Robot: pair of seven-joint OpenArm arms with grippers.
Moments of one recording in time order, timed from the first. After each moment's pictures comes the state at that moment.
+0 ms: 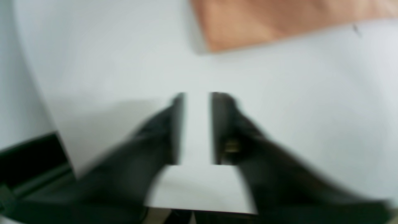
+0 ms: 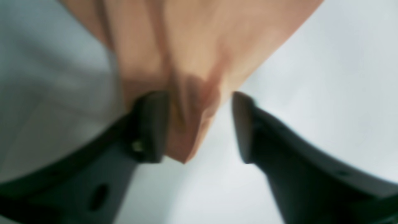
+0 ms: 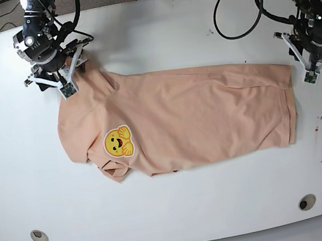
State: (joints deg) left arm 6.2 -12.1 -28.8 110.7 -3.8 -42.1 71.4; right arm -21.1 0.3 18.4 113.9 -3.9 36.1 -55.0
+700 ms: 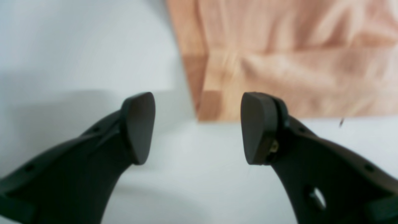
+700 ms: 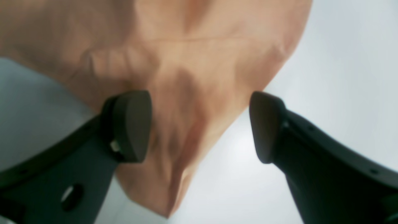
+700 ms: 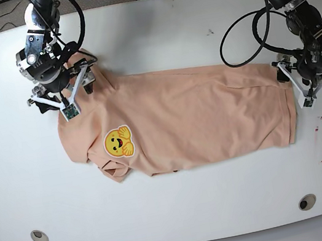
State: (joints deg) left arm -7.7 -11.0 -28.7 88.0 -4.1 -42.0 67.7; right arm -12.3 -0.8 19.9 111.0 -3.9 36.1 -55.0
